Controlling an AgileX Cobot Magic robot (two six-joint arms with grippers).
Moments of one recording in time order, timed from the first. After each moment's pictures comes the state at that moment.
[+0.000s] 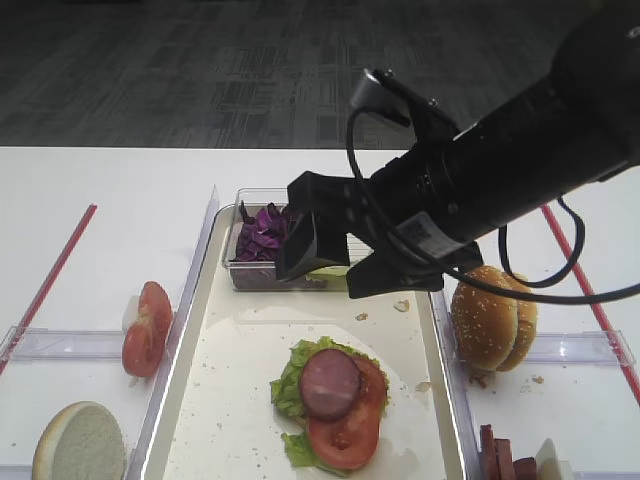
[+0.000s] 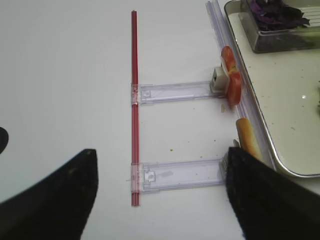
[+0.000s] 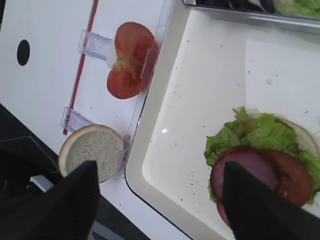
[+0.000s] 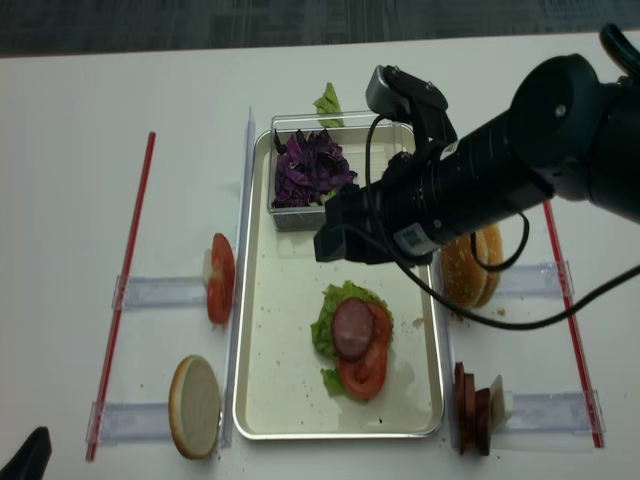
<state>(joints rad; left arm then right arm) -0.02 -0.02 -0.49 0.02 1.18 -0.03 0.55 1.51 -0.94 0.93 0.67 -0.32</state>
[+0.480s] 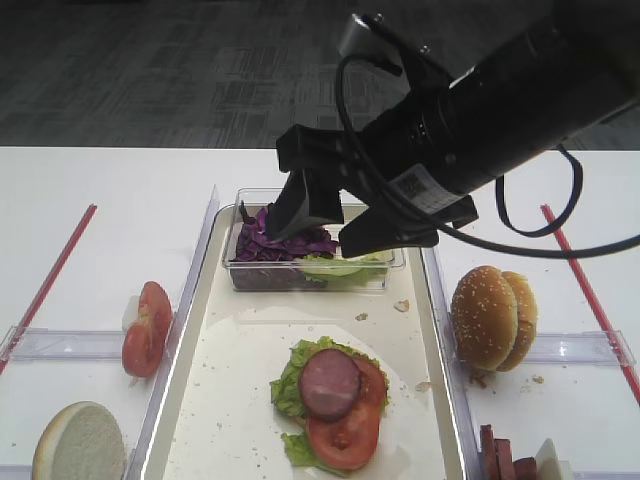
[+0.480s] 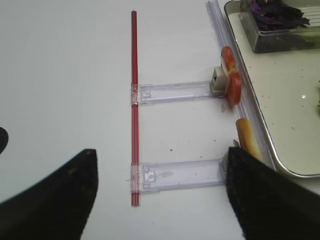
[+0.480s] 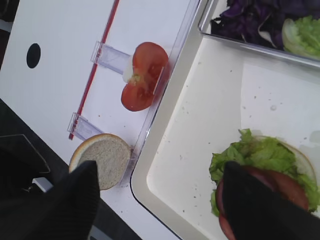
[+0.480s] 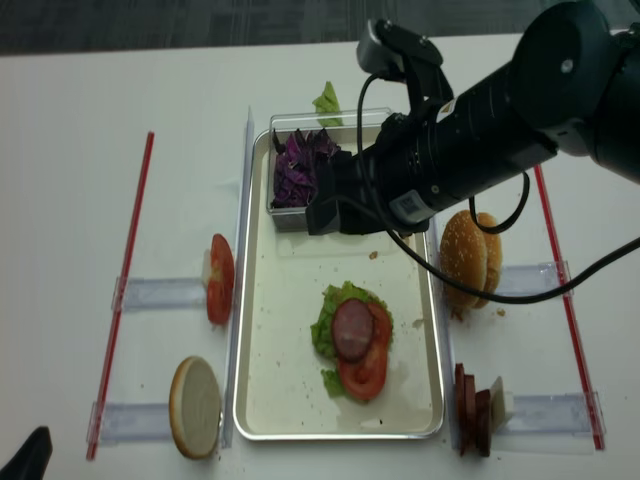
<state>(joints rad) -0.02 -0.02 -0.49 0.02 1.18 -0.03 0.55 1.50 -1.04 0.84 0.72 -0.27</state>
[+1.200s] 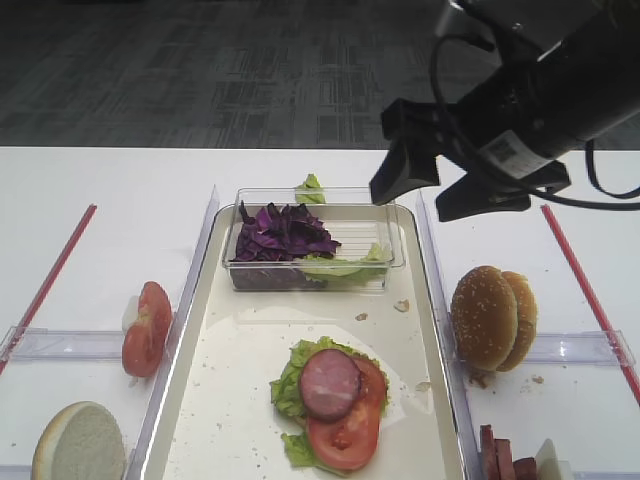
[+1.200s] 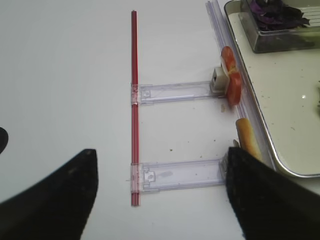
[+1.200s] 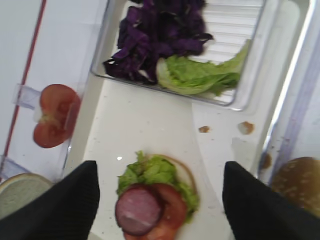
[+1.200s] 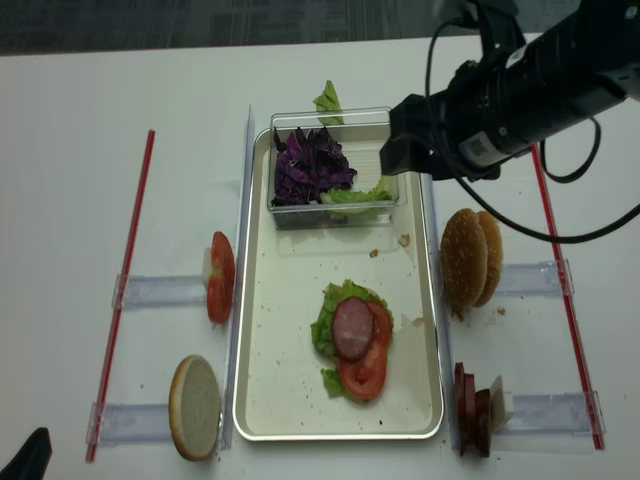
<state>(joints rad) -0.02 -0.02 -0.49 0.02 1.18 -0.03 0.31 1.50 -1.06 0.70 0.77 -0.25</state>
